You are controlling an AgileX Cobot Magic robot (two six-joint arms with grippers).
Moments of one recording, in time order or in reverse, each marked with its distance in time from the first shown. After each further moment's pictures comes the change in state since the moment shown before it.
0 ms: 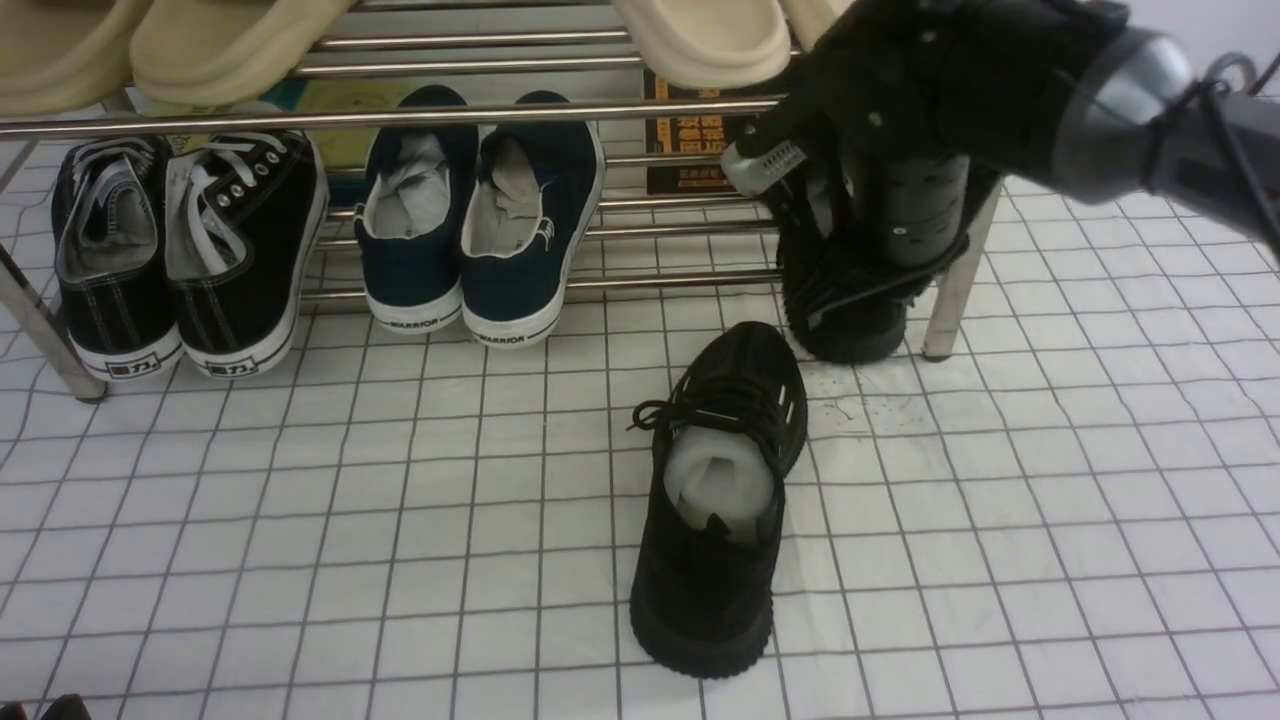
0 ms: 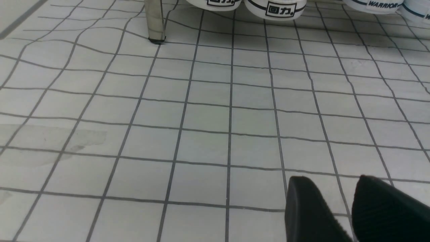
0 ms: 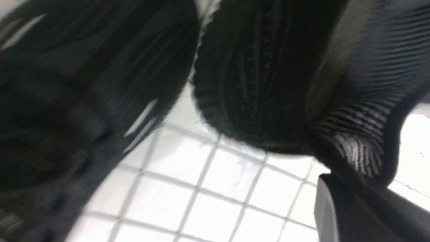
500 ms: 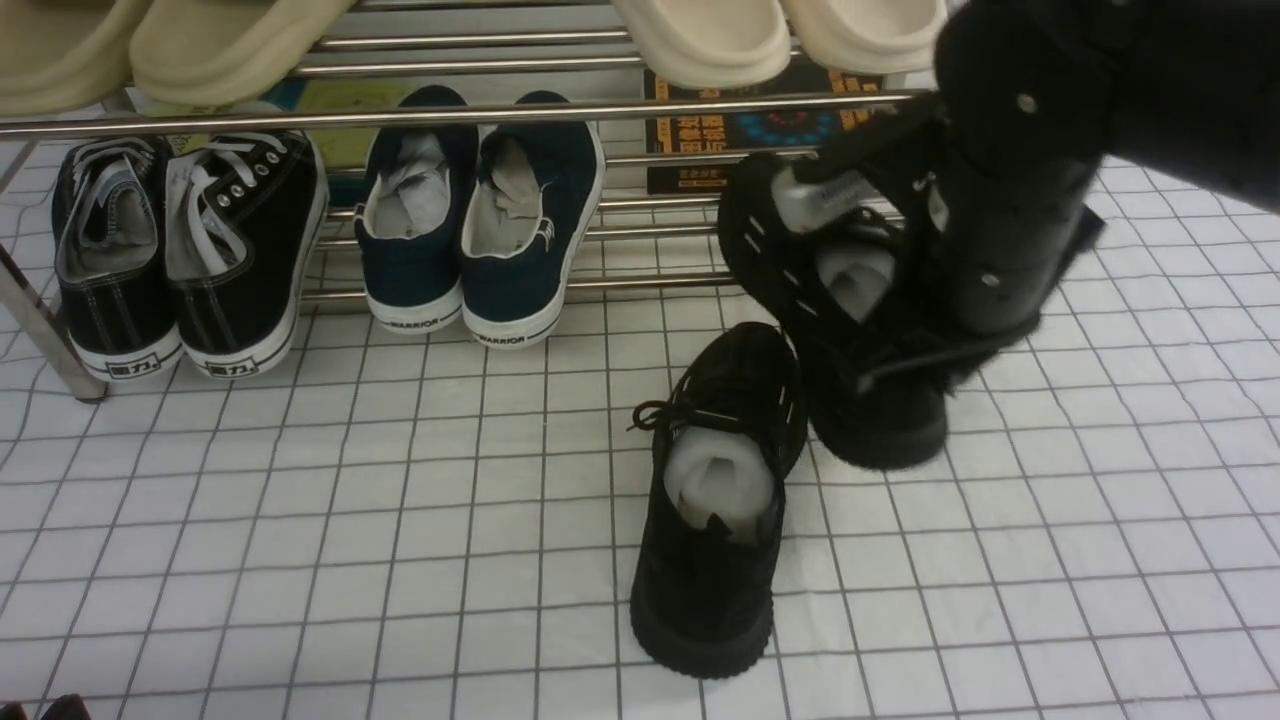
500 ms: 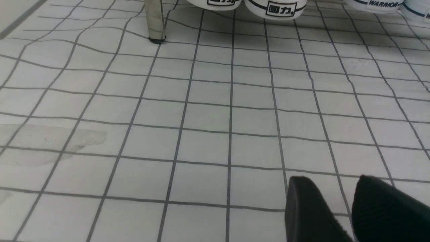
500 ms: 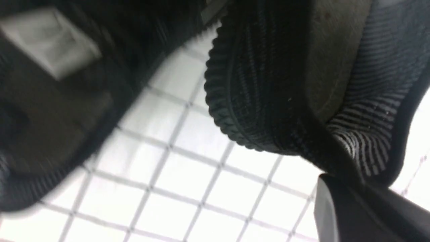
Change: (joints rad) right arm 0.001 -0.259 0.317 0.170 -0.002 0.025; left arm 0.000 0.001 0.000 0.001 0.001 0.000
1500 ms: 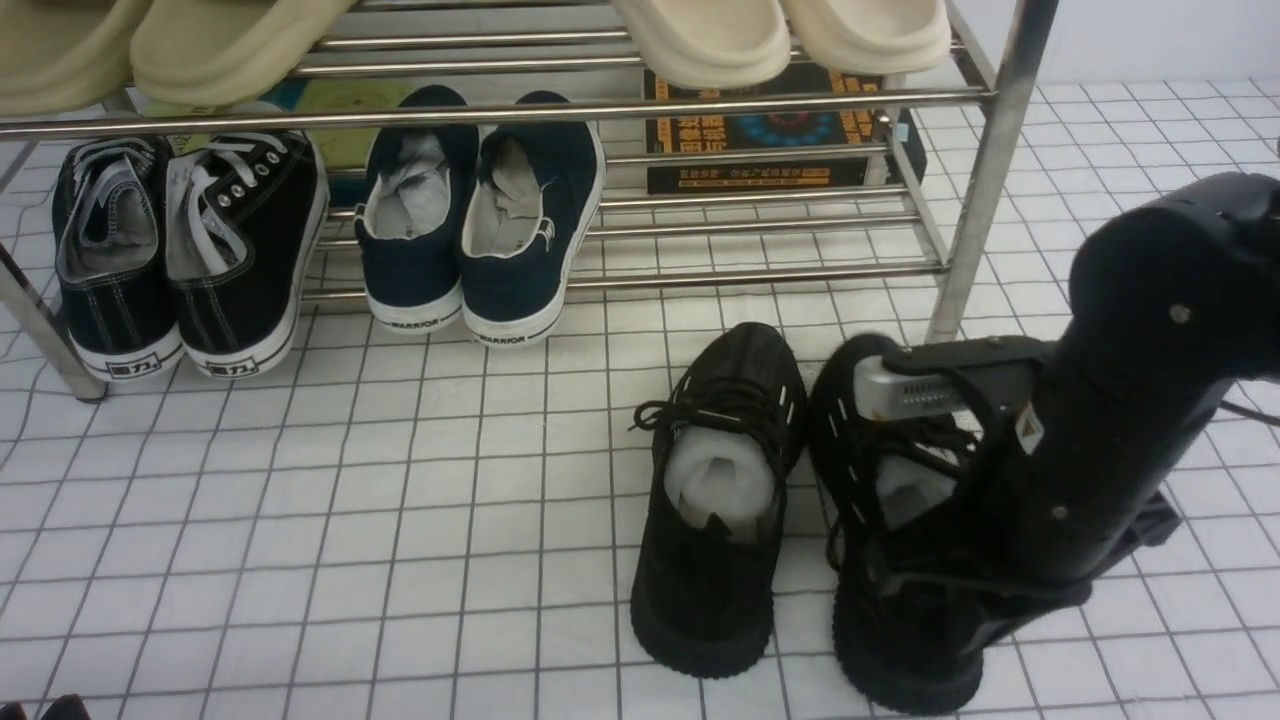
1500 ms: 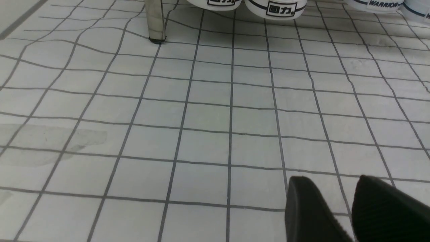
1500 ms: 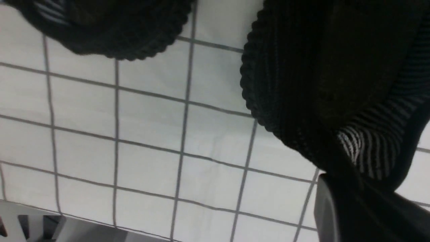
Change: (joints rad) right arm 0.000 -0.171 0.426 0.379 -0.176 0.156; left arm 0.000 0.000 0.000 0.001 0.000 0.000
